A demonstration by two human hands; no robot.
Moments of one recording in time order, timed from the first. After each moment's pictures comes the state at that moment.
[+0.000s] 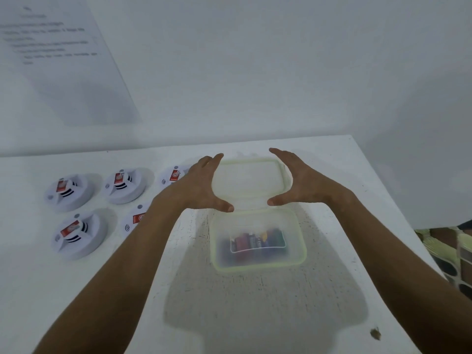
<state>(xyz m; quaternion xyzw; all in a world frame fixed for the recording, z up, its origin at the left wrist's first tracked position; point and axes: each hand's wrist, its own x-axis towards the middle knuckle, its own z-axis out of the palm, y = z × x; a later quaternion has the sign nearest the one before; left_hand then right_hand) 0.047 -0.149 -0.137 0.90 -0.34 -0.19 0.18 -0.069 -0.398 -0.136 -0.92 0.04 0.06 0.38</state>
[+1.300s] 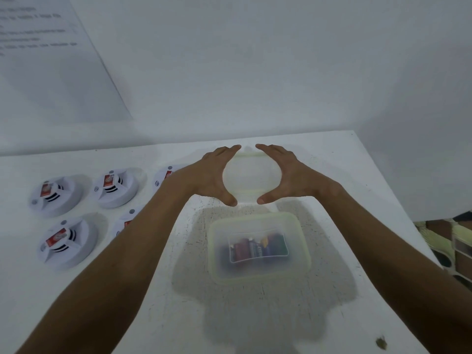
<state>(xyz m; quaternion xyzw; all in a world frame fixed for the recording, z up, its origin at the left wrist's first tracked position) 0.080 -0.187 -0.134 0.88 -0.41 -0.21 0.15 -0.031 -0.397 -0.148 -0.93 0.04 0.07 0.35</state>
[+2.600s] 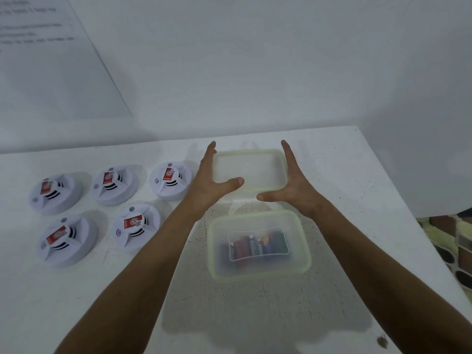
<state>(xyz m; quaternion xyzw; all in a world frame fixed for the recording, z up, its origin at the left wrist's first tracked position) 0.041 -0.180 -0.179 0.76 -0.19 -0.21 0.58 -0.054 -0.385 -0.191 -0.80 0.10 -0.02 0.59</state>
